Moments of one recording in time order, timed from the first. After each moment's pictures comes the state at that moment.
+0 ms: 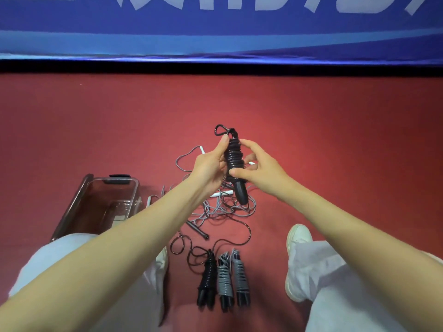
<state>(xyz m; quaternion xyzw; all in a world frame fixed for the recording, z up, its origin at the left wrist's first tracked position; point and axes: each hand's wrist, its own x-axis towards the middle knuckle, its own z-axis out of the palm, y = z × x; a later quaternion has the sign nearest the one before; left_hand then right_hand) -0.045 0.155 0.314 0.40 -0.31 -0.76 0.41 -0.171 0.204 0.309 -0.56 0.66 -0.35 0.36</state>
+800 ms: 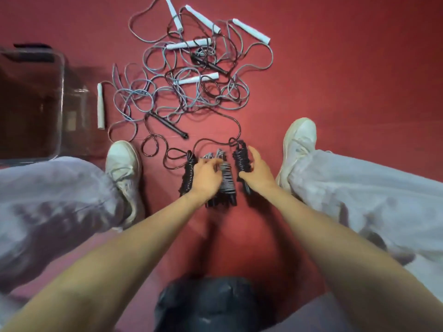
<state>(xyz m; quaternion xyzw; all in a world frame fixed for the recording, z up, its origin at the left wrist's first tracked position) -0.040 0.279 0.027 0.62 -0.61 -0.49 -0.01 -0.181 0.322 0.014 -0.35 0.79 -0.19 0.46</state>
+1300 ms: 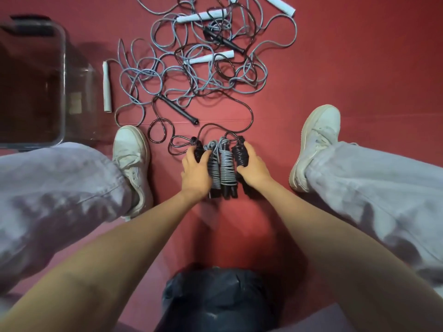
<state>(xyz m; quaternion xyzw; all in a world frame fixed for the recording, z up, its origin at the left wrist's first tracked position) 0.004 0.282 -0.009 0.64 -0.66 -0.38 -0.08 -0.150 0.310 -0.026 -0.35 0.79 -0.09 0.50</state>
